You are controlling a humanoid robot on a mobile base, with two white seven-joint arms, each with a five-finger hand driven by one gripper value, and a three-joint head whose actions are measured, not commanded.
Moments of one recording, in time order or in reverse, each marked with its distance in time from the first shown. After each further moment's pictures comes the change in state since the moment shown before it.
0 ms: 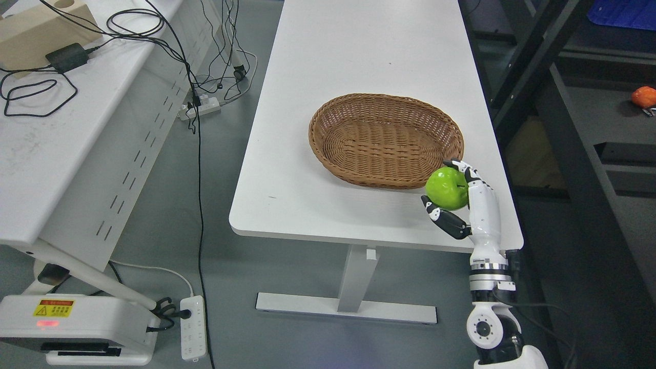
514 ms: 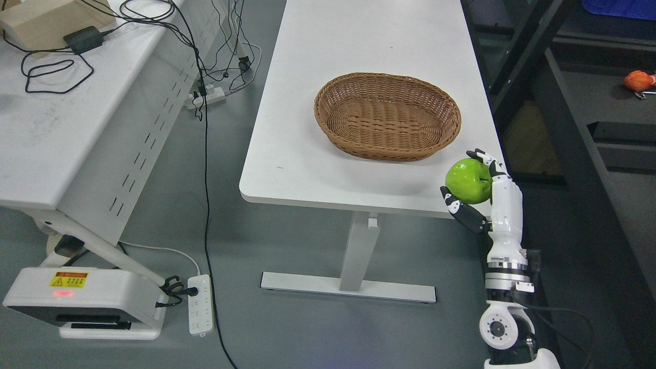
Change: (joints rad) left arm 0.000 0.000 0.000 0.000 0.000 0.000 0.000; right arm 0.005 0.001 -0.050 -0.053 -0.029 0.003 -0.006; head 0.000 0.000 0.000
